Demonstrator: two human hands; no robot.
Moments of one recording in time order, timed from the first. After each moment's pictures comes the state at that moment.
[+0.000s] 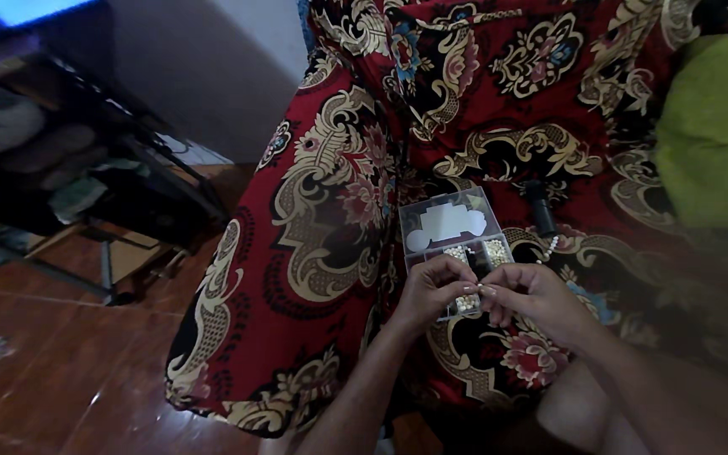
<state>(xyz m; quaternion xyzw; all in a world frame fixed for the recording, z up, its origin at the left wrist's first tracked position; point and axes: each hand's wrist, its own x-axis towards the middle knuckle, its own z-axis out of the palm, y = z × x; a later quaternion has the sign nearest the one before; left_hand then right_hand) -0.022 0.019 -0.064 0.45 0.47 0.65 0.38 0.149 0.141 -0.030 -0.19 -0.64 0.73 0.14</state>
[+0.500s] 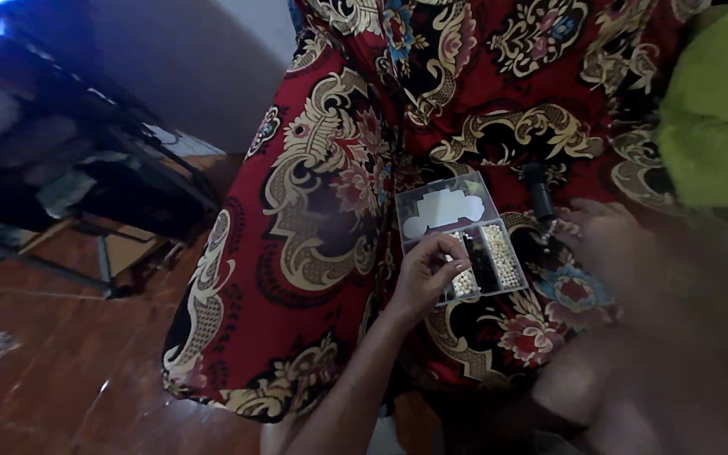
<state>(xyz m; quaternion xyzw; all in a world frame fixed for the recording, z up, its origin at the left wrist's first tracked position) -0.021 0.018 -0.057 0.49 0.52 0.64 0.29 0.181 0.219 -0.034 -0.39 -0.90 0.18 0.11</state>
